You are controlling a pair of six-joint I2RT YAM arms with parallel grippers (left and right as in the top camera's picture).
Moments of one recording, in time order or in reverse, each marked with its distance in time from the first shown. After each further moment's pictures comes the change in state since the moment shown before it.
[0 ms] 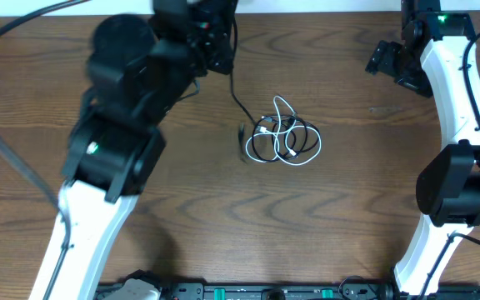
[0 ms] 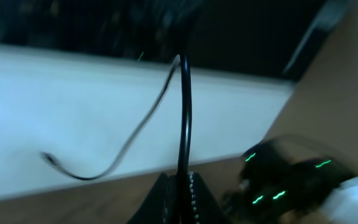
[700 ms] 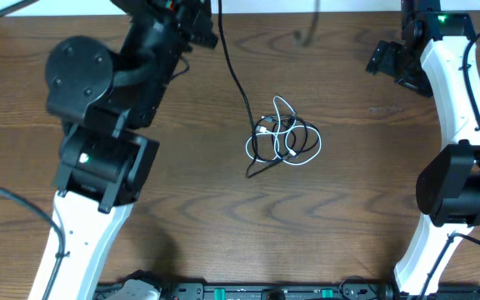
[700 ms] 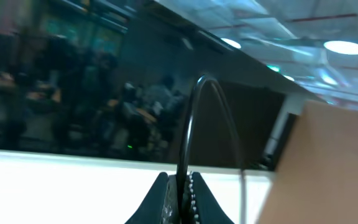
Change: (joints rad) left arm 0.000 -0.019 0.000 0.329 -0.127 -0.043; right arm 0.000 0.000 0.000 0.000 0.000 0.000
